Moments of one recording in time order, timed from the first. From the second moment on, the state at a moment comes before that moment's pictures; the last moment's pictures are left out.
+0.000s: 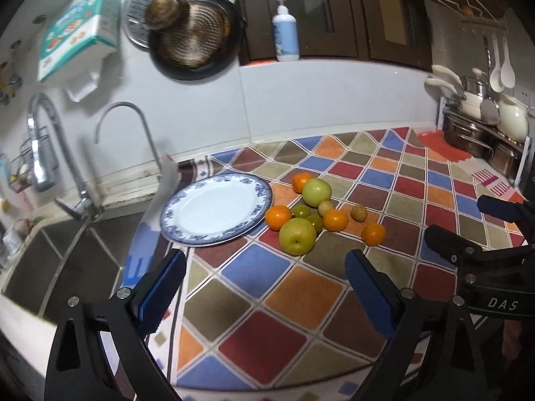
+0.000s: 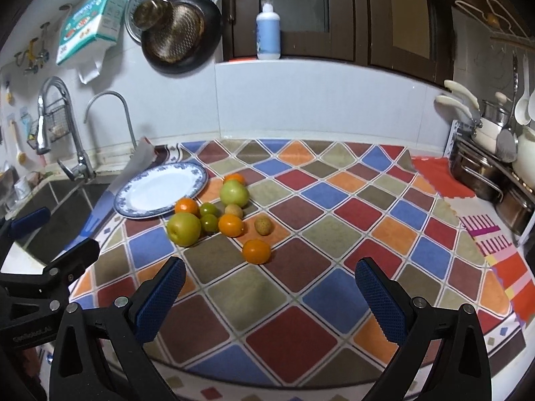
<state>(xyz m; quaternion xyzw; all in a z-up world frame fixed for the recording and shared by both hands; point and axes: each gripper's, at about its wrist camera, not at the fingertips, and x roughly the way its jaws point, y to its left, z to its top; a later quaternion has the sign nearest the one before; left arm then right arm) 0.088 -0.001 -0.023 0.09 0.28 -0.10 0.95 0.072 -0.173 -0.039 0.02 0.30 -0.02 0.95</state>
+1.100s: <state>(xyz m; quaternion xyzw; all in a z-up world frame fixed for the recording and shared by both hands) 0.221 -0.041 -0.105 0.12 0.39 -0.22 0.89 0.191 -0.172 -0.118 0.06 0.43 0.01 0.90</state>
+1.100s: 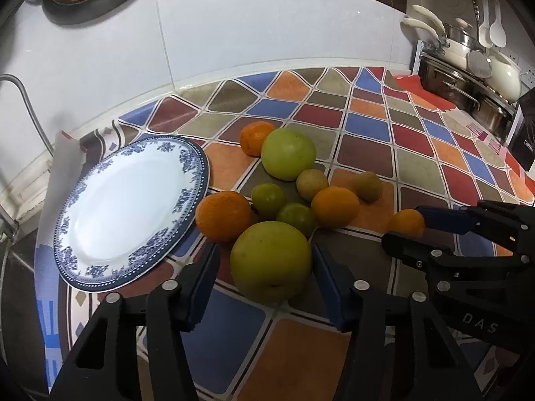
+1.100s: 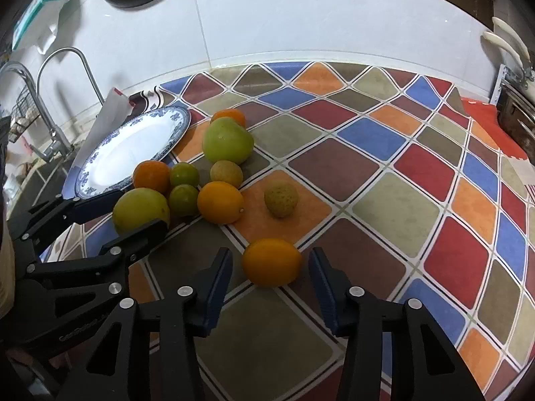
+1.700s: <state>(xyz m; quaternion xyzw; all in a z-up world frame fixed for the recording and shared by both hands) 0.211 -0.027 -0.090 0.10 0.39 -0.22 0.89 0.187 -0.163 -0.102 0.06 0.42 0.02 0.91</state>
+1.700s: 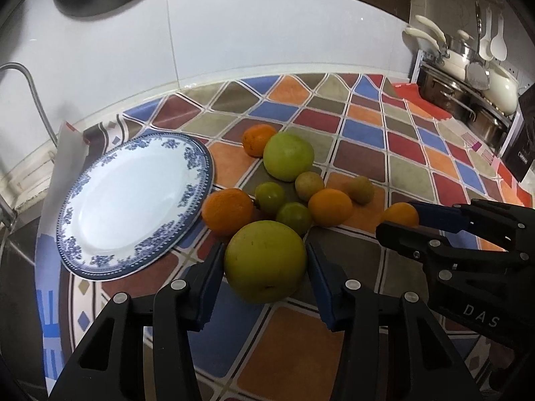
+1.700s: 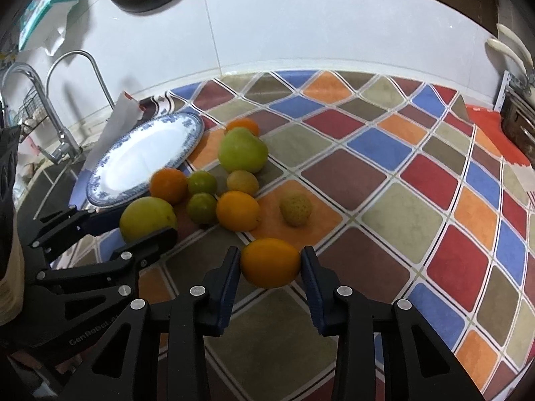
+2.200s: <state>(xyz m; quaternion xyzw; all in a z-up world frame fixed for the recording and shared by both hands) 0.207 0.032 -0.043 0.07 0.33 -0.17 0.93 0.197 -0.112 -0.045 0.02 0.36 0.08 0.93</state>
